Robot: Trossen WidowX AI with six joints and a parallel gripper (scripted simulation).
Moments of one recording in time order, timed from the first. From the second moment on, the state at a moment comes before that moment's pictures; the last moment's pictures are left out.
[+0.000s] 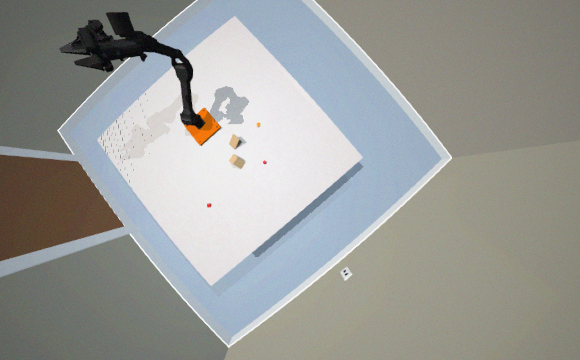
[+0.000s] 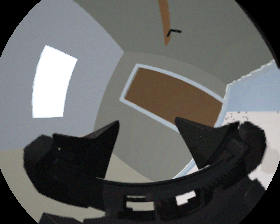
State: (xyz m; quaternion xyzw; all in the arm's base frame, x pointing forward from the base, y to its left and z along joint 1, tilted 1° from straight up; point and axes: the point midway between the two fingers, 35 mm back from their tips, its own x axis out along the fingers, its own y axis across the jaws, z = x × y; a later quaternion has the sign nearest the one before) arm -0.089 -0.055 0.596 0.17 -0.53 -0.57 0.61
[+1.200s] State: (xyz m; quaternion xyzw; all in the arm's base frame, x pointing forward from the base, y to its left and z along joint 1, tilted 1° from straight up) arm 0.295 -0.100 0.219 0.00 0.25 -0.12 0.96
